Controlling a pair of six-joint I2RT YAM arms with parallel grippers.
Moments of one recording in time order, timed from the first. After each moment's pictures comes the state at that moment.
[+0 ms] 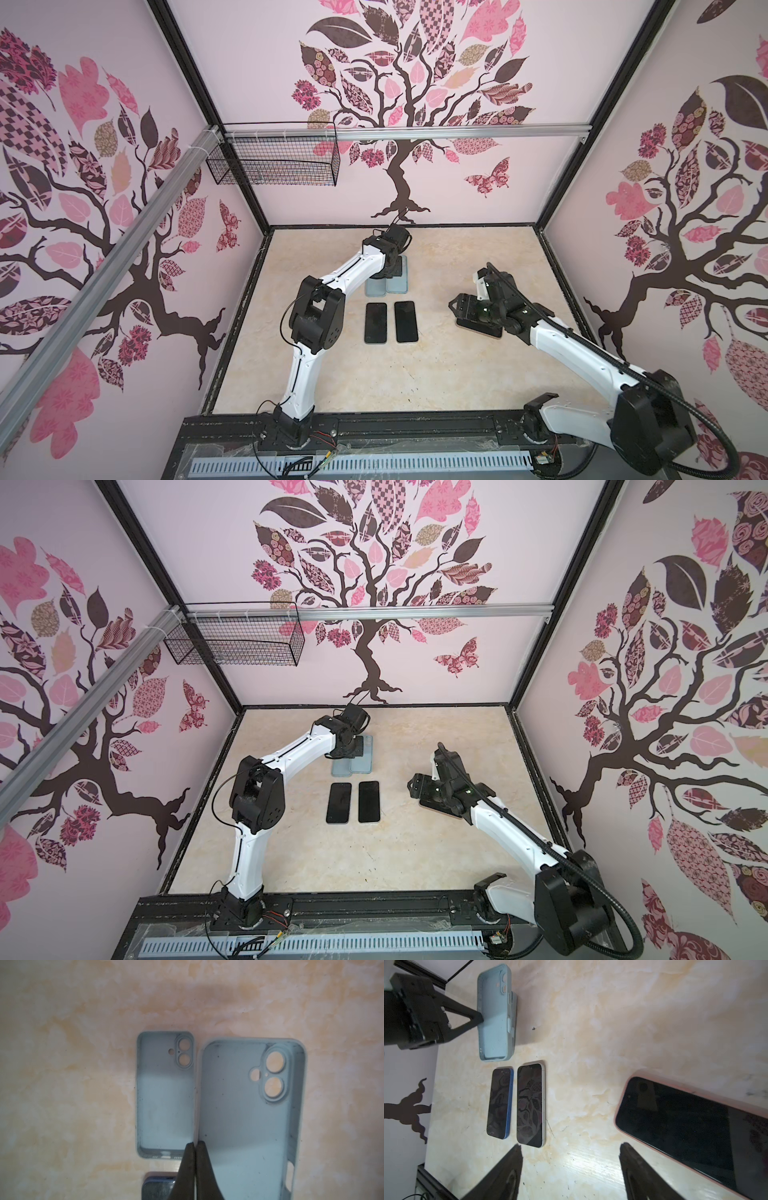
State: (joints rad) left arm -0.53 2.19 1.92 -0.88 -0.22 -0.45; right arm 0.40 1.16 0.74 -0.37 -0.16 0.59
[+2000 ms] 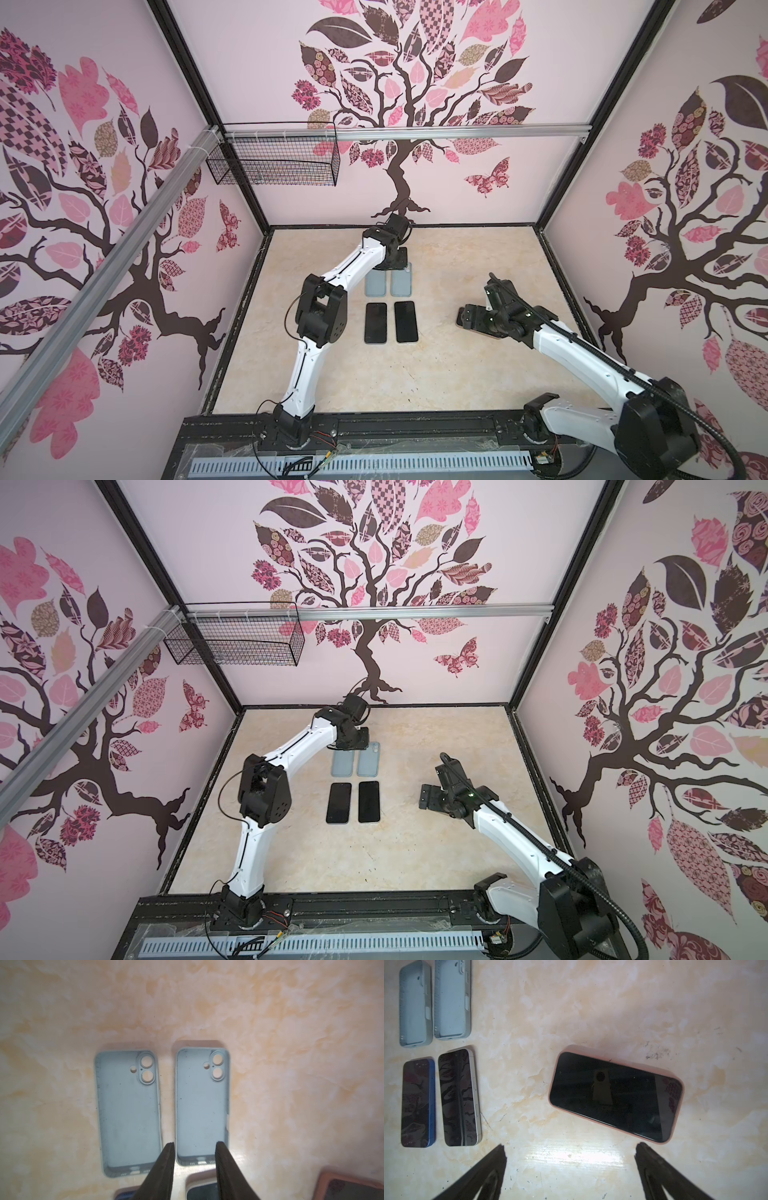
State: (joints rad) left arm -0.52 2.16 2.02 -0.91 -0.06 -0.44; right arm 0.39 1.20 0.75 -0.55 0.04 0.53
